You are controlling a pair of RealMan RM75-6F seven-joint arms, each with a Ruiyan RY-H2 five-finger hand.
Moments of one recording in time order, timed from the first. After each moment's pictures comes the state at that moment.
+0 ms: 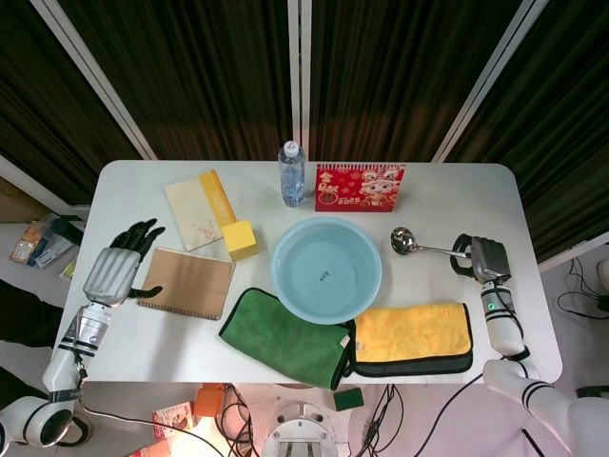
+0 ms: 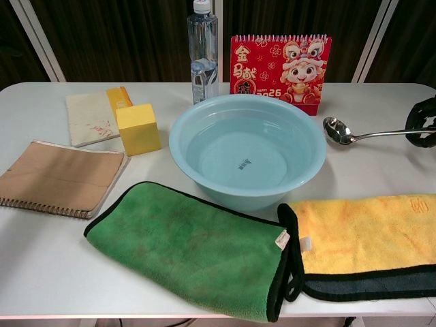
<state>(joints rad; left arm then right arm) -0.40 -1.28 -0.10 -1.55 1.38 1.21 0.06 0.50 -1.73 0.24 -0.75 -1.22 0.91 0.23</state>
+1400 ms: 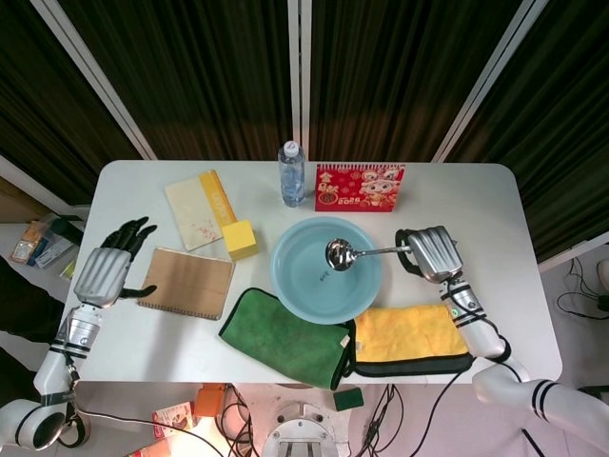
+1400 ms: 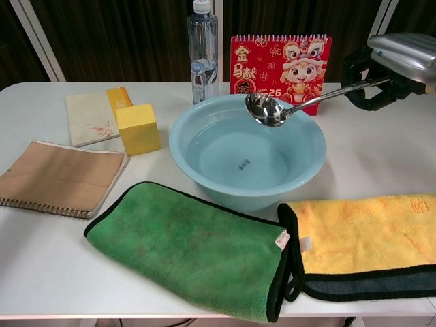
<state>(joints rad) -0.38 -1.27 -0.10 -1.53 1.41 1.24 -0.01 0.58 -1.51 0.20 -1.32 -1.40 1.08 -0.17</state>
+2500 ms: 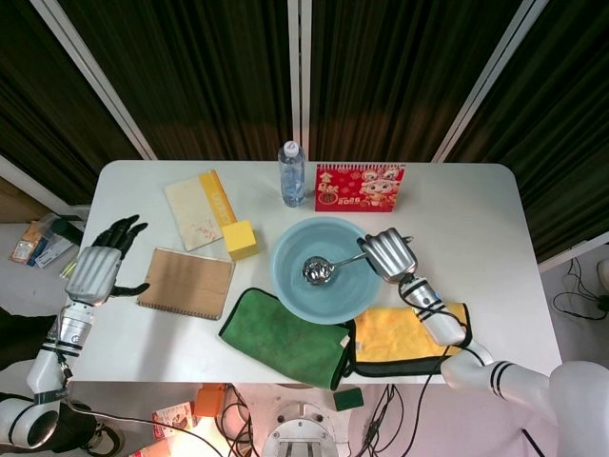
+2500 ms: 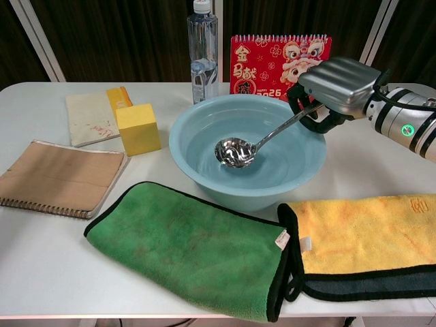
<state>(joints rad) -0.37 -1.26 -0.10 -1.48 1.41 1.24 -0.08 0.72 -1.69 0.15 -1.11 -1.45 1.03 -0.36</state>
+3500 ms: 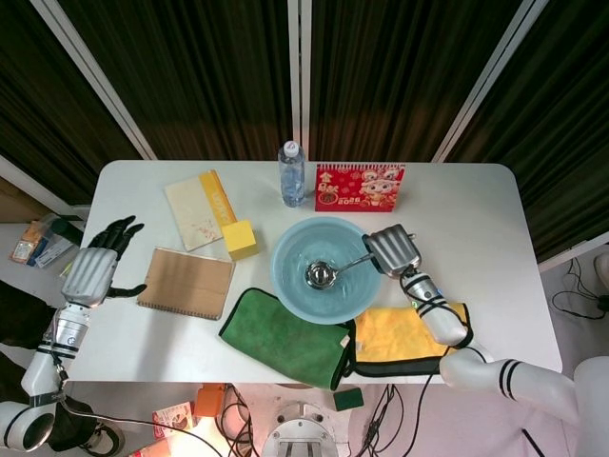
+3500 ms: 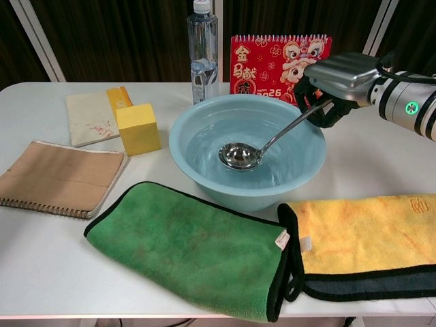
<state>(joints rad) -0.36 -1.24 -0.10 -1.50 1.41 1.25 -0.09 0.74 -1.57 0.21 -1.37 -1.17 0.92 -0.55</state>
